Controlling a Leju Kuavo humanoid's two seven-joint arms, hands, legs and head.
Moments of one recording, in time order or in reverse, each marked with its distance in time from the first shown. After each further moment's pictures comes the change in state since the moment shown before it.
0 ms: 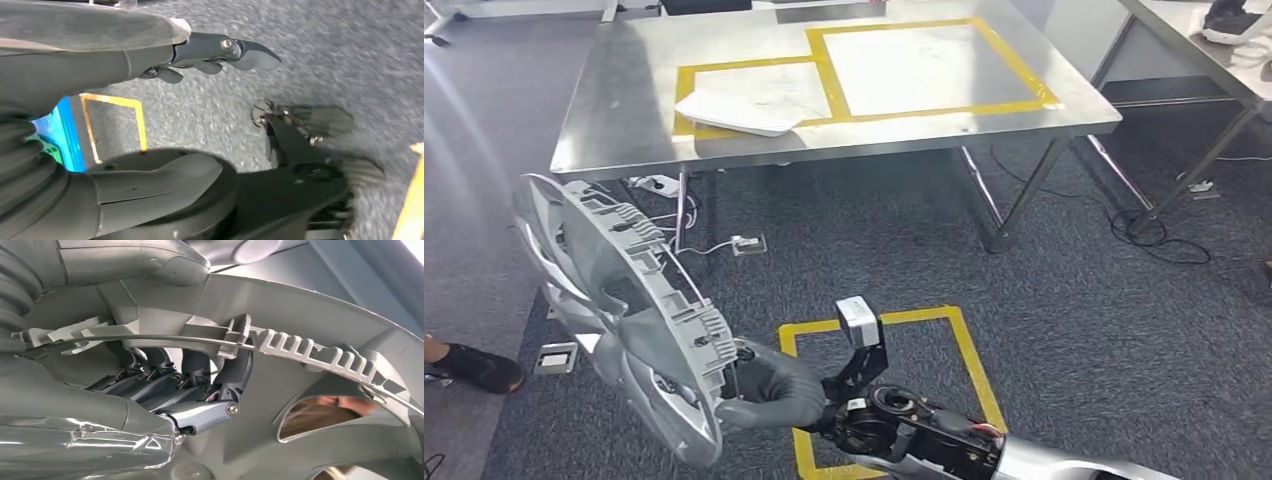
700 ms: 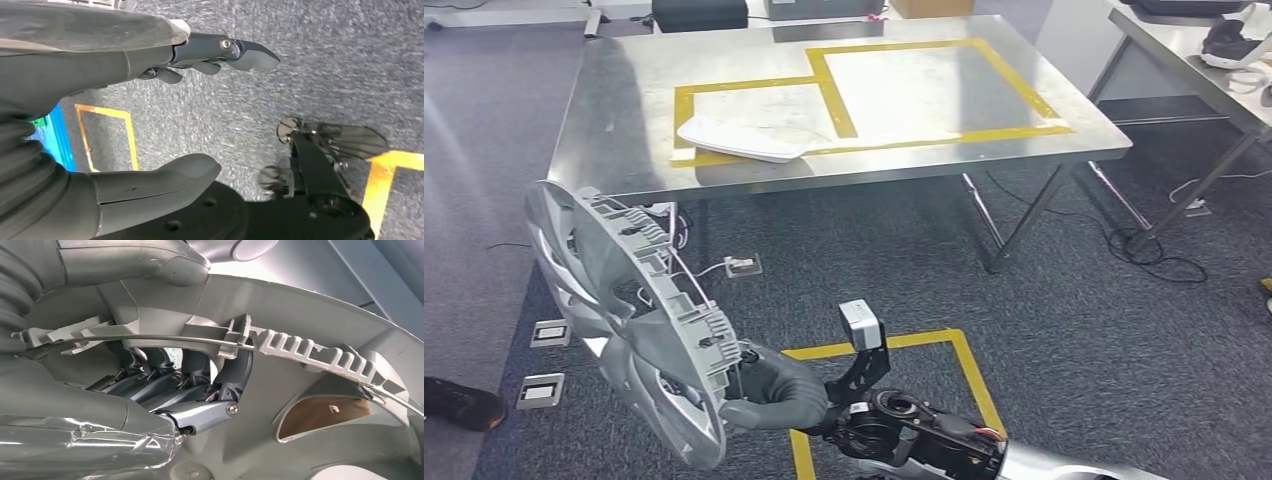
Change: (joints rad) left arm 0.008 0.005 0.000 0.000 -0.008 0.000 0.000; right arm 0.015 -0.001 -0.009 0.004 -0.004 -0.005 -0.004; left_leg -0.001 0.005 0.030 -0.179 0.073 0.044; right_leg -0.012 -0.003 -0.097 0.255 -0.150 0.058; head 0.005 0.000
